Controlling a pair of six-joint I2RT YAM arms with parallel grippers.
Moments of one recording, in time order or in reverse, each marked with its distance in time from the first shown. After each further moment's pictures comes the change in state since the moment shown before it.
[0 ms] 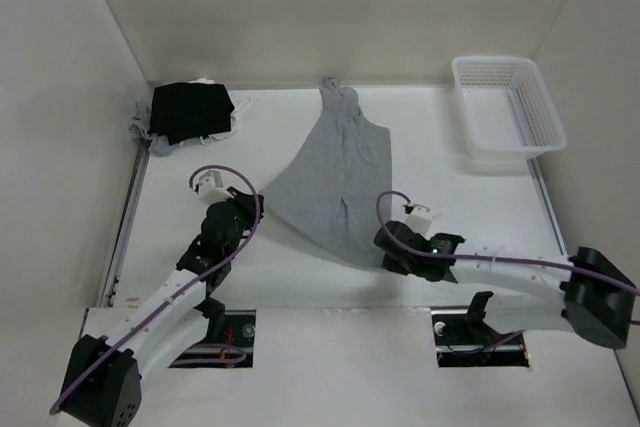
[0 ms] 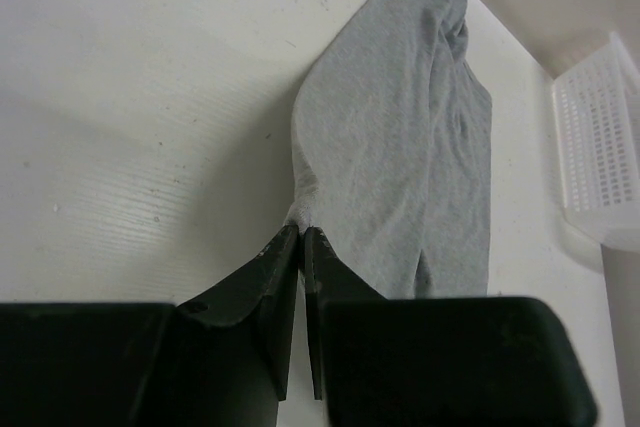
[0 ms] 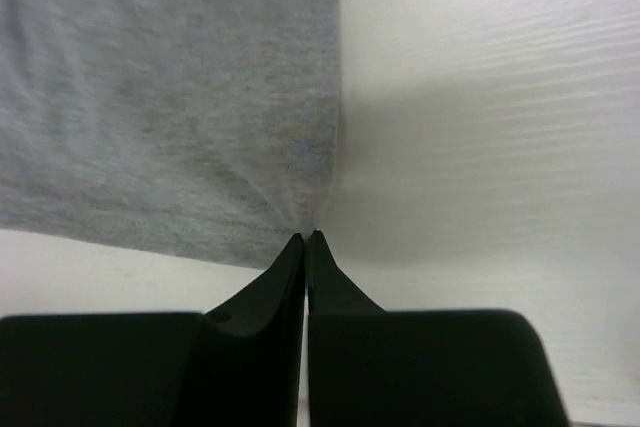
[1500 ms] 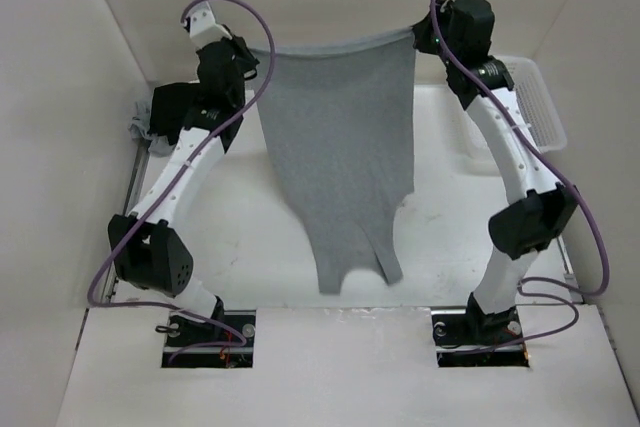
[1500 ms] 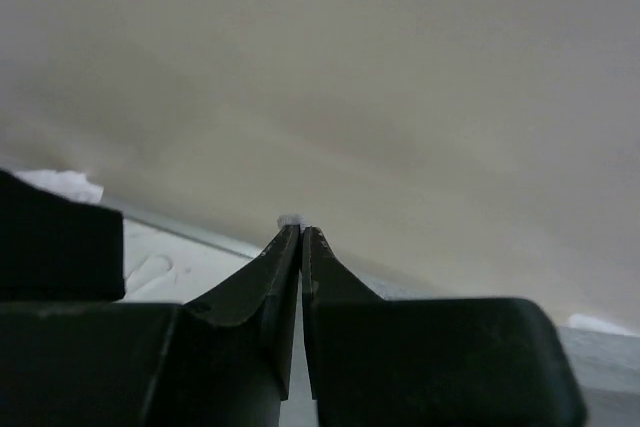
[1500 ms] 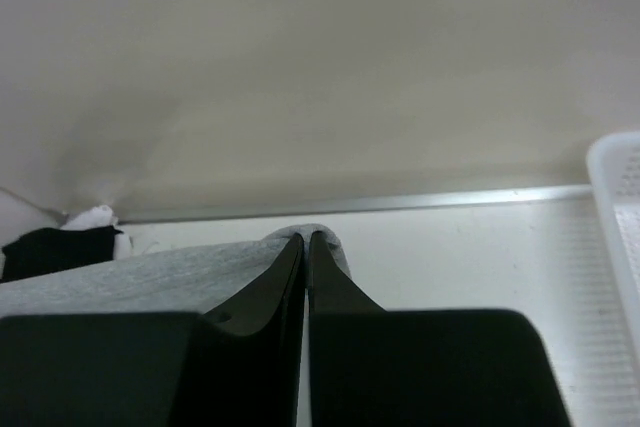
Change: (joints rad) left arm 0.143 0.775 1.234 -0.078 -0.113 0.401; right arm -0.745 0.570 1.443 0.150 -0.252 -0.881
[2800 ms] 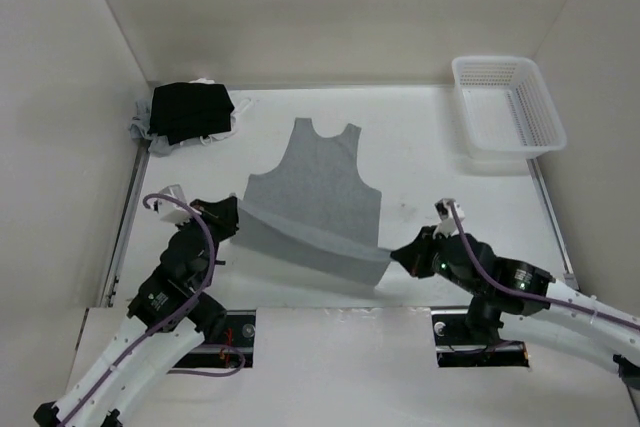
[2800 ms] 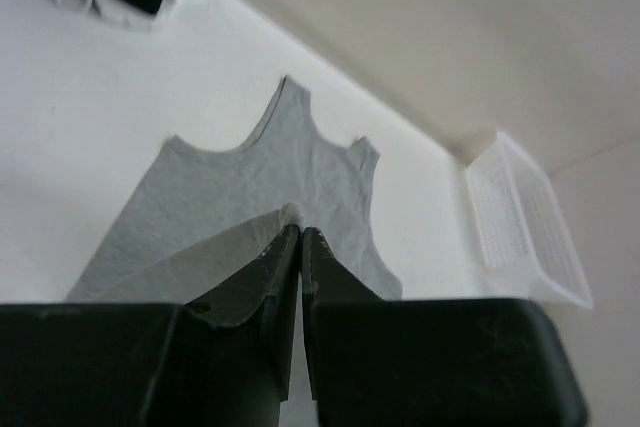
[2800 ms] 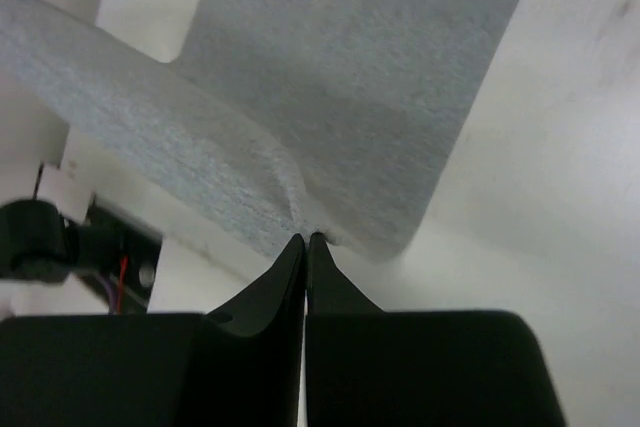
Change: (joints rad) left arm -0.328 -1.279 -0.996 -0.414 -0.199 -0.319; right arm 0.737 -1.291 -1.469 -0.170 0.184 0.496
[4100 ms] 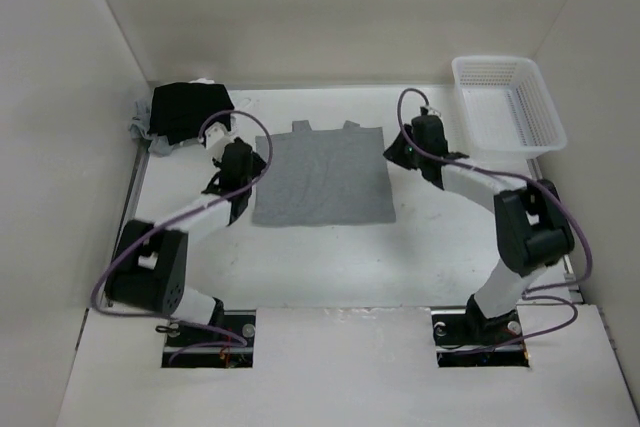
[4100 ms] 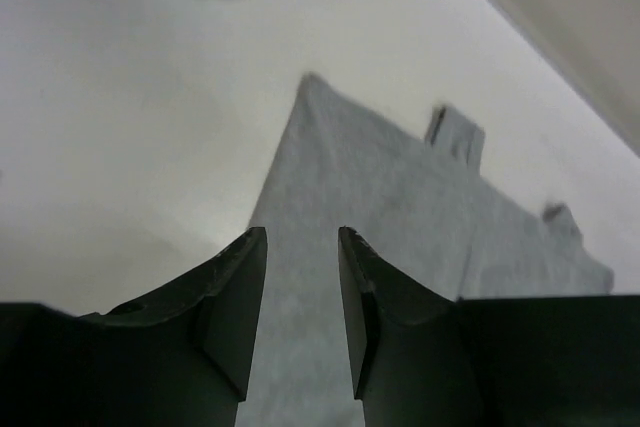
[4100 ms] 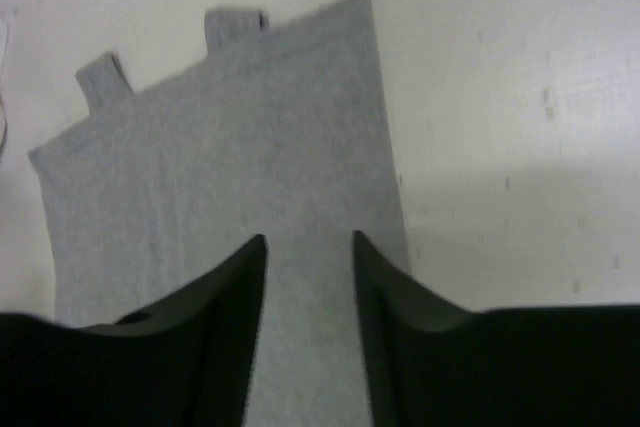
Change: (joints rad) left arm 0.354 1.281 0.293 0.578 0.192 -0.029; right arm -0.702 1.281 0.609 0.509 -0.319 -0.152
